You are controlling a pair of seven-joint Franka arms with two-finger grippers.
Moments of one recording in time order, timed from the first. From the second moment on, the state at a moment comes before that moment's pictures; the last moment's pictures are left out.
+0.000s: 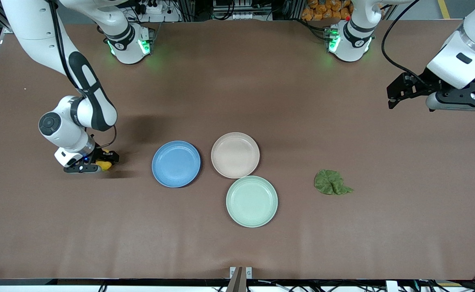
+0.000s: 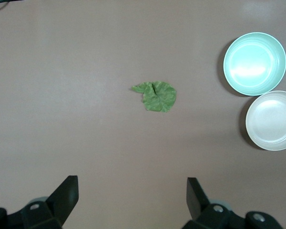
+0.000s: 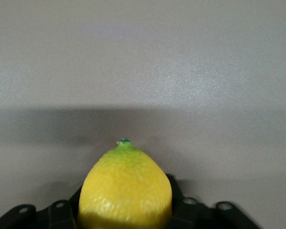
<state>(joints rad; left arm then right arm) -0.12 0.06 -0.13 -1.42 0.03 1.55 -0.14 0.18 0.47 -0.22 -2.22 0.24 2.74 -0.25</state>
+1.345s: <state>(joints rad) -0.11 0.06 -0.13 -1.42 0.03 1.55 -0.14 0.18 0.44 -0.30 -1.59 0.24 1.77 -0.25</state>
